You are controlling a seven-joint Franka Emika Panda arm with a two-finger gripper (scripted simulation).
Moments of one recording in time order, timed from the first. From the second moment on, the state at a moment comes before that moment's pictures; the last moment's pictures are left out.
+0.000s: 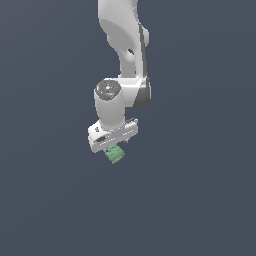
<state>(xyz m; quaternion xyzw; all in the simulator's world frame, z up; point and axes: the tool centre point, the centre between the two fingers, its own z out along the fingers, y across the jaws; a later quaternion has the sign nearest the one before) 0.008 -0.053 0.115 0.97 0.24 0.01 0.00</state>
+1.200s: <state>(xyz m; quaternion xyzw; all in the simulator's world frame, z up) 0.004 -0.066 0.073 0.94 0.33 0.00 0.00</state>
